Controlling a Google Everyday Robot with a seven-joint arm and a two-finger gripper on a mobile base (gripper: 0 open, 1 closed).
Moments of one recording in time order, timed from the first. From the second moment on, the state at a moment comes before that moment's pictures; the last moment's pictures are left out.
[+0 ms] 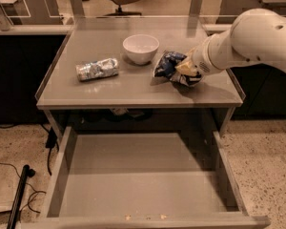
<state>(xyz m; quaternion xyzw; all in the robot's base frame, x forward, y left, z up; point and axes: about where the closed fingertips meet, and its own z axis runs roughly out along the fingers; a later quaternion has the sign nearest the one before) 0.663 -0.129 0.875 -0.47 0.78 0.01 0.42</state>
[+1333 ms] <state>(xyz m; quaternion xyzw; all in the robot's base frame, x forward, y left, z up) 0.680 -0.149 0.869 -0.45 0.78 -0.02 0.43</state>
